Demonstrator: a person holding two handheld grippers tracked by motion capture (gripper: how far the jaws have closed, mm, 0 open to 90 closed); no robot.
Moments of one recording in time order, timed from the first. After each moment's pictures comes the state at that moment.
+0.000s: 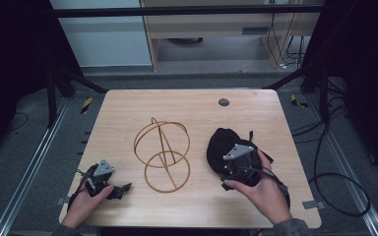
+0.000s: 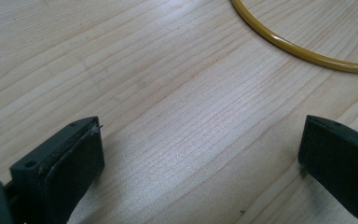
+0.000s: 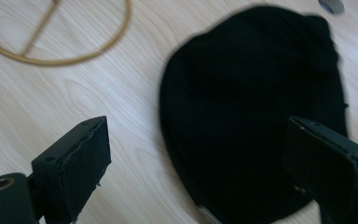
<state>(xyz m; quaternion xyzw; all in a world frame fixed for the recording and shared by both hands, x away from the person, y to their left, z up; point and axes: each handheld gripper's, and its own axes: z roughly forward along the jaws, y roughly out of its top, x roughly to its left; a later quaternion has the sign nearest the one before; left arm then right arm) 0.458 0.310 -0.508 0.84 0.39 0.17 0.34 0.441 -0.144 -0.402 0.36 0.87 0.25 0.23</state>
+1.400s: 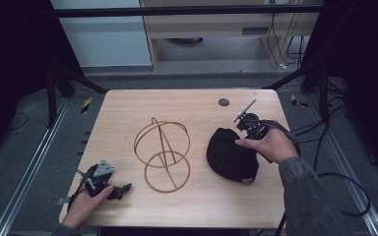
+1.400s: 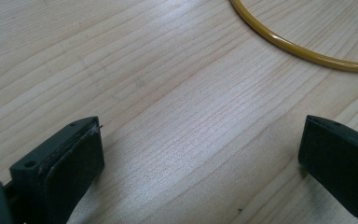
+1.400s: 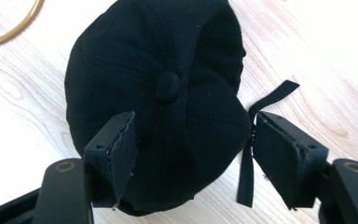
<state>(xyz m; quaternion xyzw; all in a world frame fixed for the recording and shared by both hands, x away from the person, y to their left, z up) 0.457 0.310 -0.509 0.84 0.39 0.17 0.35 0.547 -0.177 -0.364 0.39 0.90 0.13 0.12</state>
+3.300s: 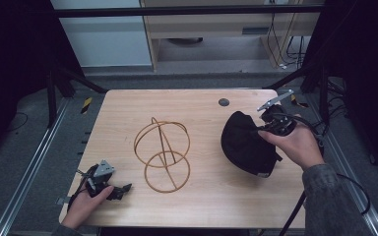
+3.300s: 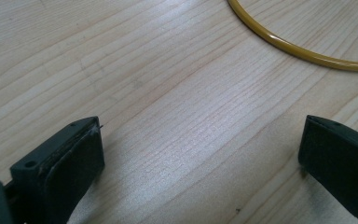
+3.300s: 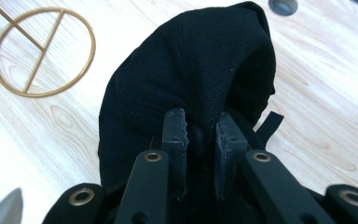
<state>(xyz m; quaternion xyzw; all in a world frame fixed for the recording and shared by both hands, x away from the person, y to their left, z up) 0.457 0.309 -0.509 0.84 0.38 0.17 0.34 0.518 -0.224 -0.314 0.40 0.86 0.27 0.13</state>
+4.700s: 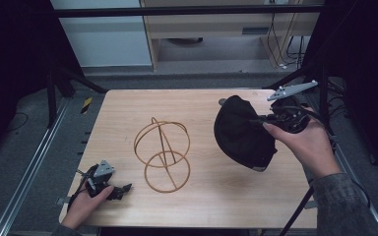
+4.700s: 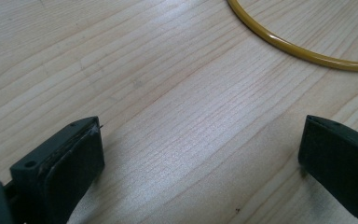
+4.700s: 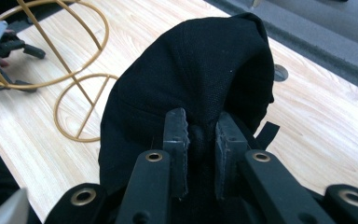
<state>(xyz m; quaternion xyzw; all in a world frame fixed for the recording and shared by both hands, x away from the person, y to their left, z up) 0.457 0.309 -0.509 0.84 0.38 0.17 0.35 0.479 -0.217 -0.252 0.37 0.83 0.37 0.17</state>
